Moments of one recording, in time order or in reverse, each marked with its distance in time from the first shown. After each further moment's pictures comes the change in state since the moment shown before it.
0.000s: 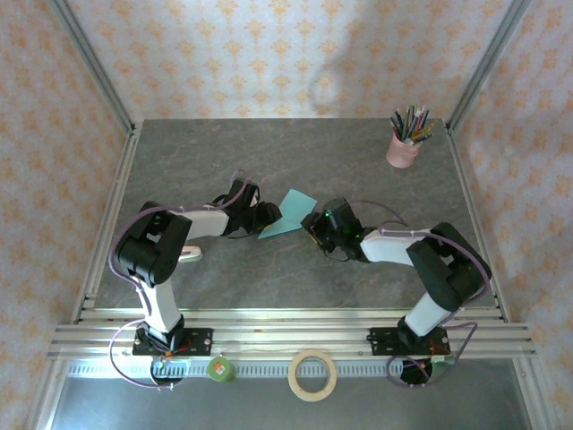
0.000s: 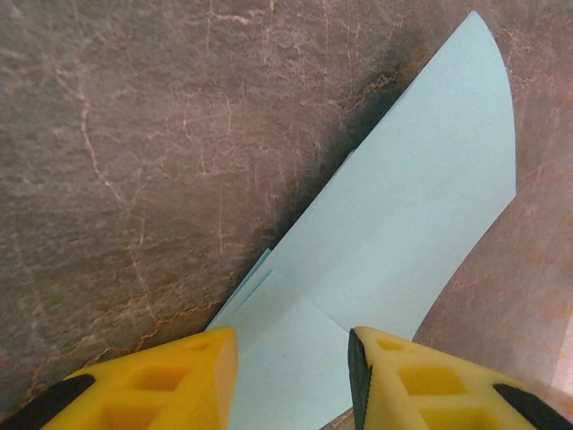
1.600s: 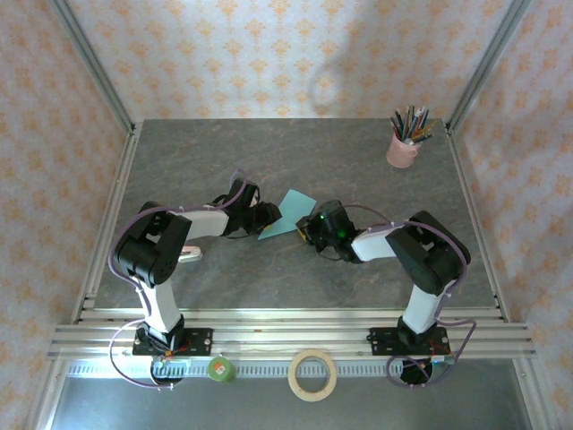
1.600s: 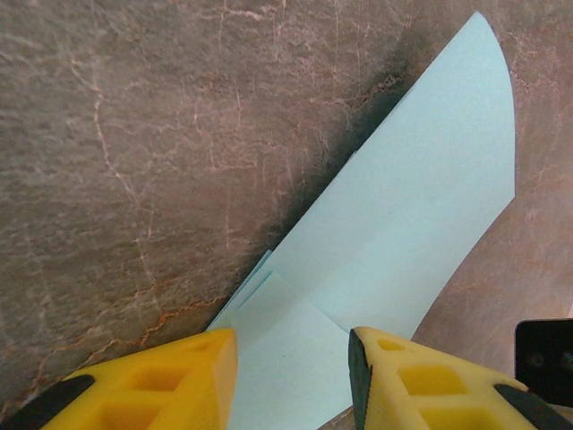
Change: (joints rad) left arm 0.000 -0.003 0.000 -0.008 -0.003 -0.018; right arm 0.009 0.150 0.003 0.227 -0.049 0.137
